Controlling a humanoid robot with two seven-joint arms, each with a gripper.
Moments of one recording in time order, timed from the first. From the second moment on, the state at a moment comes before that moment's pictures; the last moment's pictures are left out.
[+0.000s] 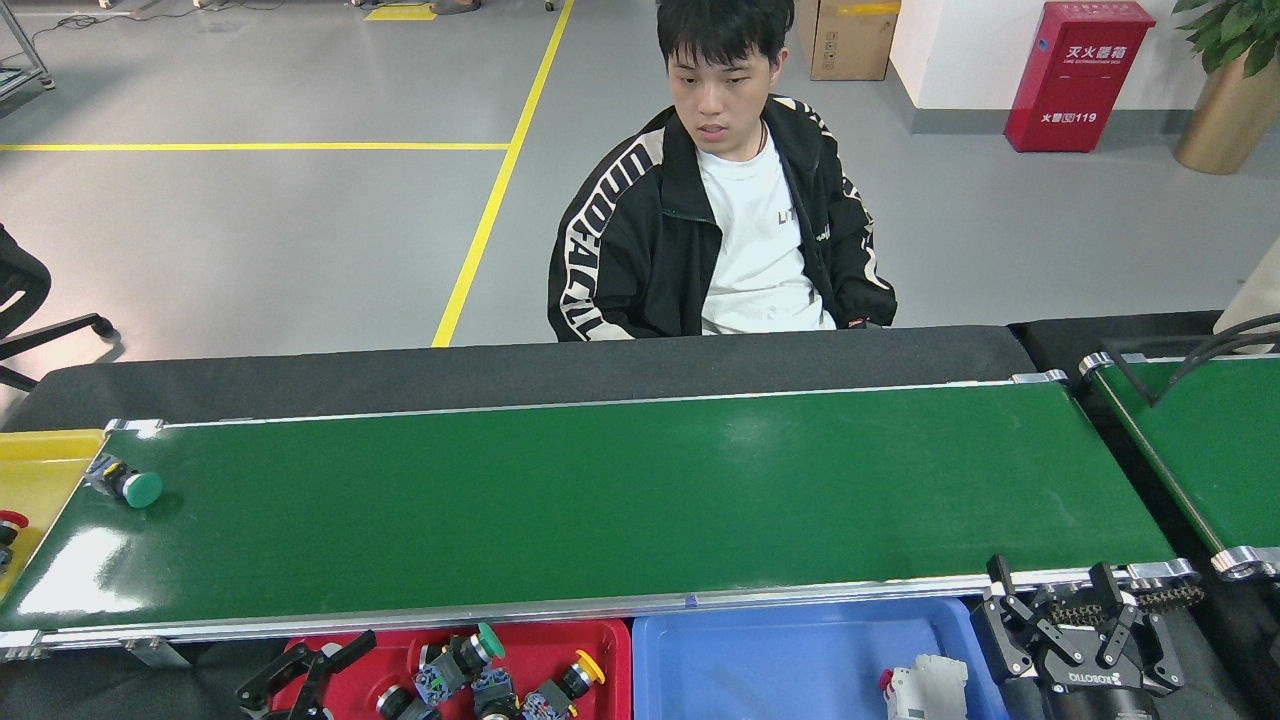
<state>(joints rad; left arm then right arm) 0.29 0.28 0.22 -1.76 -1.37 -0.78 -0.04 0.22 -0.19 -0.05 -1.71 1.13 0.05 -0.13</state>
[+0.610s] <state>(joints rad) 0.28 0.16 0.62 -1.56 -1.35 -0.74 -0.09 0.22 -0.19 -0.05 -1.71 1.13 0.05 -0.13</state>
